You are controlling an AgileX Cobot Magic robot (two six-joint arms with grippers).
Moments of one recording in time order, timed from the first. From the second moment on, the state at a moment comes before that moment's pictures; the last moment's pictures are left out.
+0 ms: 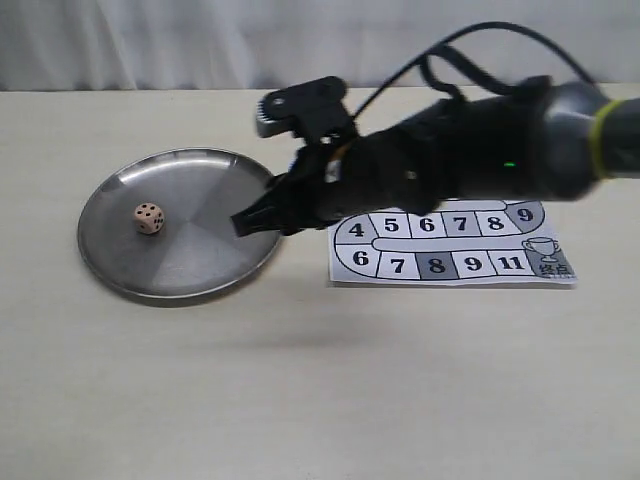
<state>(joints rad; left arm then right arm) 0.01 0.00 0.00 0.15 0.18 -0.10 0.66 1.85 -1.15 0.01 0.20 0.13</state>
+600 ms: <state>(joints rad) 0.01 0.00 0.00 0.15 0.18 -0.10 0.78 2.46 -2.03 0.04 0.52 -0.01</state>
